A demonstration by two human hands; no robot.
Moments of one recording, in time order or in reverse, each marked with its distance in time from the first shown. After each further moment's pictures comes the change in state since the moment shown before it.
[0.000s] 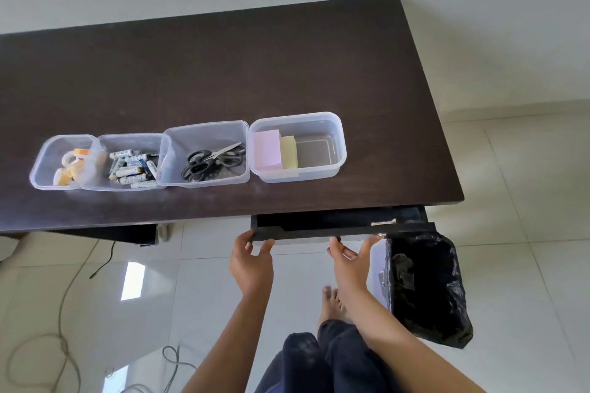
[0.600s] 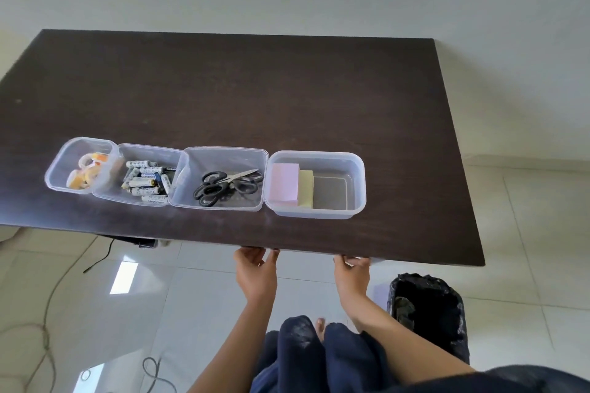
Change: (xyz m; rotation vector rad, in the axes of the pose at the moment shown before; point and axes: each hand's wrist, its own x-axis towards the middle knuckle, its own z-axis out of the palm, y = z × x) left_hand 0.038 0.022 0.033 -0.213 0.085 -0.121; right_hand 0.055 -0.041 0.034 -0.262 0.058 -0.093
